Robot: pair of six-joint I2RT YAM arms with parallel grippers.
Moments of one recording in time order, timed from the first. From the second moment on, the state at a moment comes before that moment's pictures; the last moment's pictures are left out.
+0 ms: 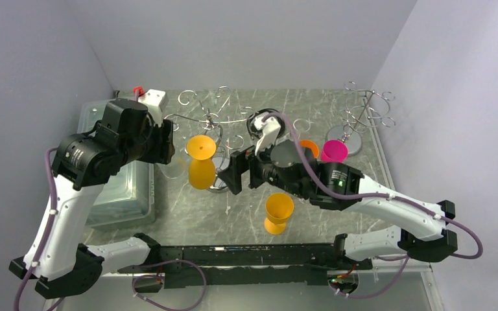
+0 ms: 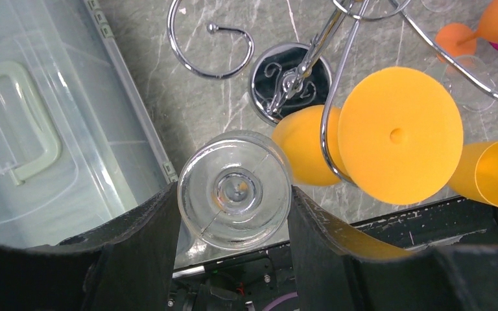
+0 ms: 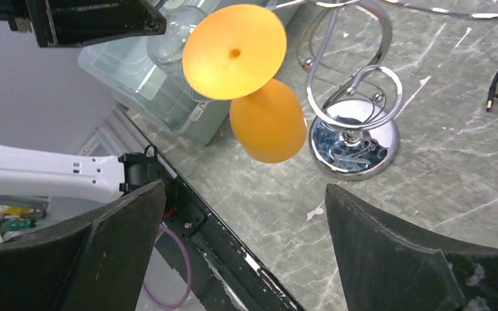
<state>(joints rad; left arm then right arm) -0.53 1.15 1.81 -1.38 -0.20 -0.22 1.23 1.19 1.45 -0.58 0.31 0.49</state>
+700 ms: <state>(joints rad) -0.53 1.00 1.72 -1.43 -0.20 -0.27 1.54 1.46 1.41 -0.37 0.56 0.42</state>
